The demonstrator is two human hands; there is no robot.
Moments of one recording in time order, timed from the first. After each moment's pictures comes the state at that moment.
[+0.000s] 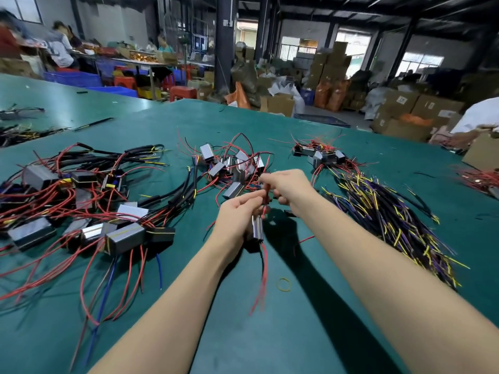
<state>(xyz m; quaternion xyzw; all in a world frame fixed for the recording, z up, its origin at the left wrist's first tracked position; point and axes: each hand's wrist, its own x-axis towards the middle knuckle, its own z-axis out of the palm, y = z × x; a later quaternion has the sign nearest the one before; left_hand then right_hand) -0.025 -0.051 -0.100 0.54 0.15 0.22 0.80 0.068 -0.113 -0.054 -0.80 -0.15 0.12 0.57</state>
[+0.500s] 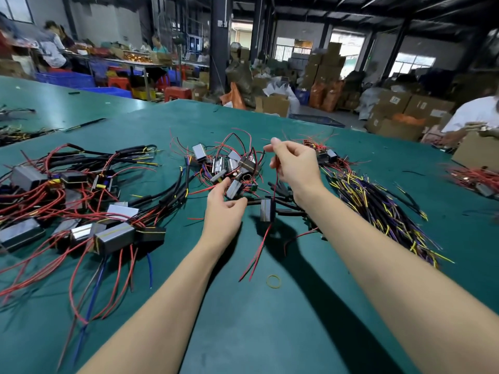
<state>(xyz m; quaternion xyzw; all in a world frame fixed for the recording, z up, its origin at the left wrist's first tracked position) -0.019 -0.042 -0.109 0.69 0.21 0.30 0.62 0.065 -0.132 -0.028 -0.71 -0.24 -0.03 0.67</state>
